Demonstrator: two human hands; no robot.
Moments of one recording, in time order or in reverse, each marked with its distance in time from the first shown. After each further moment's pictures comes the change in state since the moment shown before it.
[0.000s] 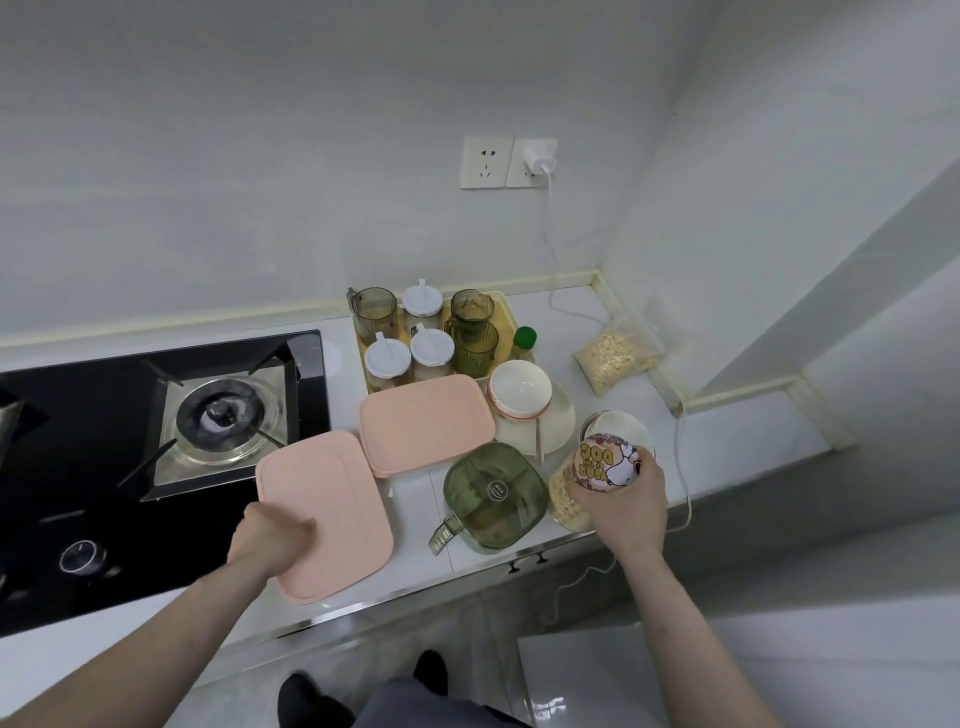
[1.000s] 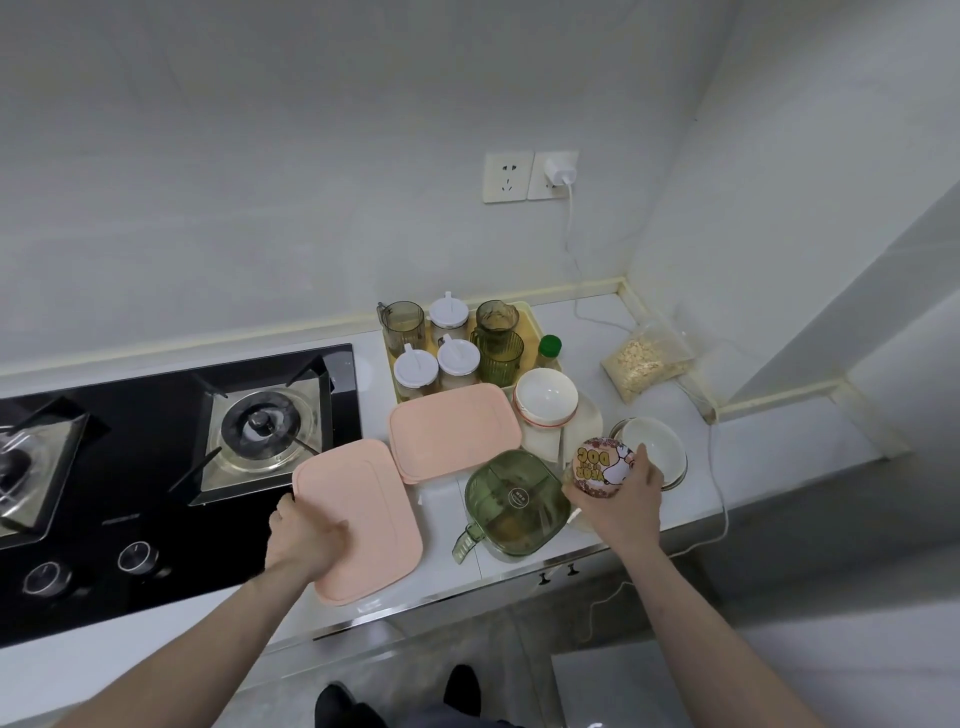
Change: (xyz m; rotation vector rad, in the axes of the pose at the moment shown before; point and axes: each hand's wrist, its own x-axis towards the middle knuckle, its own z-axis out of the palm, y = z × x) left_hand -0.023 0.008 -0.004 0.016 0.095 0.049; right_hand 0.014 0.014 0.046 -0.113 -0.141 -0.011
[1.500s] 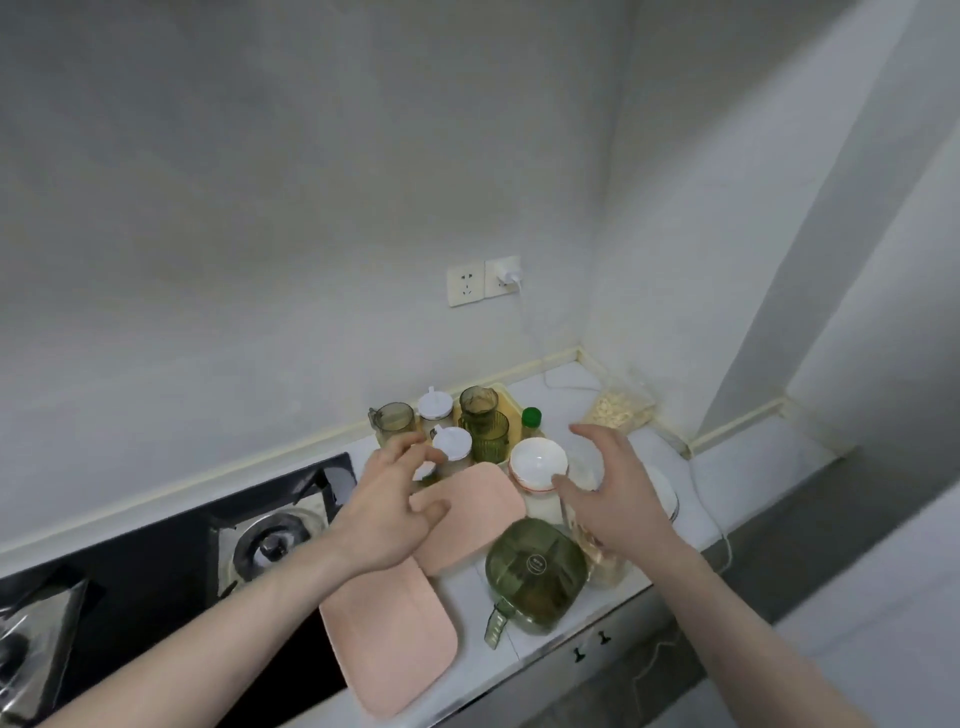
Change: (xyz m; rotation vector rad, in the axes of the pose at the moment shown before) left_hand -0.110 0.143 -0.133 0.138 -0.147 1.148; right_hand -0.081 -0.137 -0.089 0.183 0.050 -0.429
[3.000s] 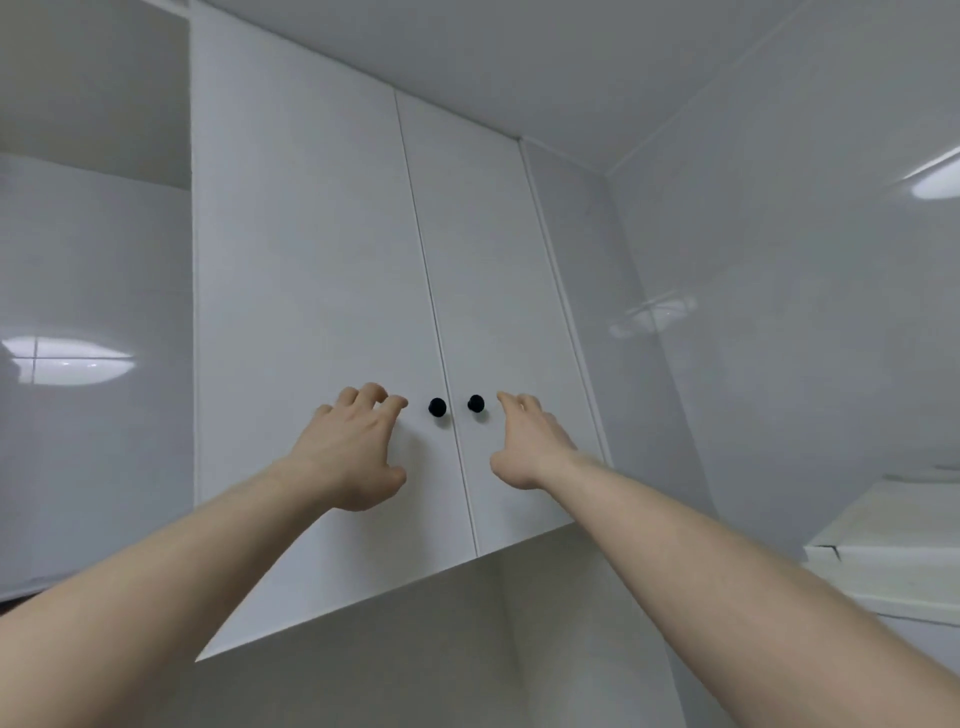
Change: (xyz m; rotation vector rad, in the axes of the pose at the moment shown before) left_hand 0.122 0.432 -0.357 0.962 0.709 0.421; right_hand 0.176 -0.353 -0.392 -0.408 0.503 -0.290
